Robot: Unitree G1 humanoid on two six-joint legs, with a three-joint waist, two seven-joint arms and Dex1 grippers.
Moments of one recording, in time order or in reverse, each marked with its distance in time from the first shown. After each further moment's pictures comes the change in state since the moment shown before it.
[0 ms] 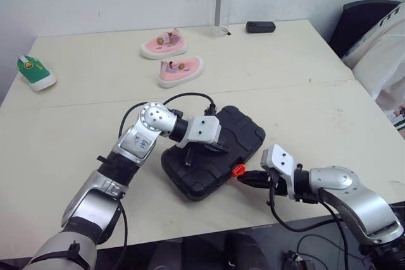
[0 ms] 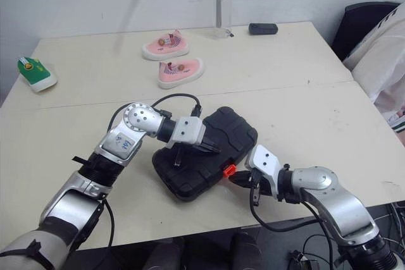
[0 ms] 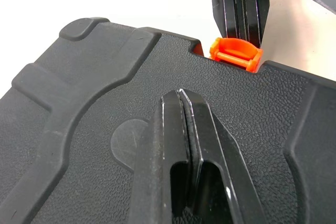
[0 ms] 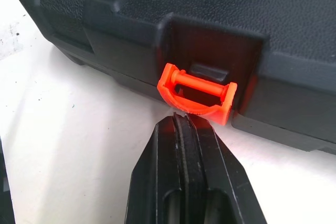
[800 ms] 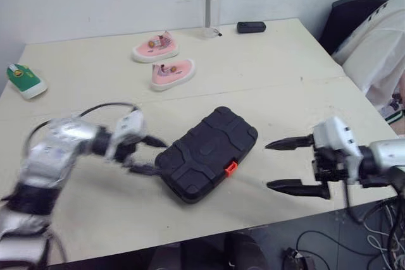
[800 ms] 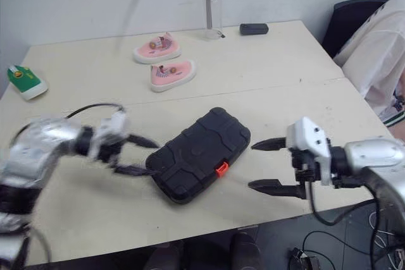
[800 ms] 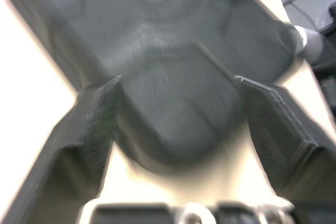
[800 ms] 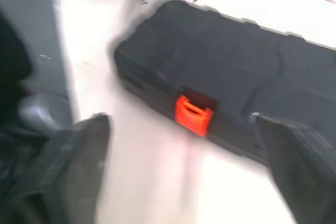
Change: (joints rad) left arm 0.482 0.578 0.494 -0.442 -0.442 0.649 -0.180; right arm -0.049 -0.322 -0.412 -0.012 0.373 0.049 0.358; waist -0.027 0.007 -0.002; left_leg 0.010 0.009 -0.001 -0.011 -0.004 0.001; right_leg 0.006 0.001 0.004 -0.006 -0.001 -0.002
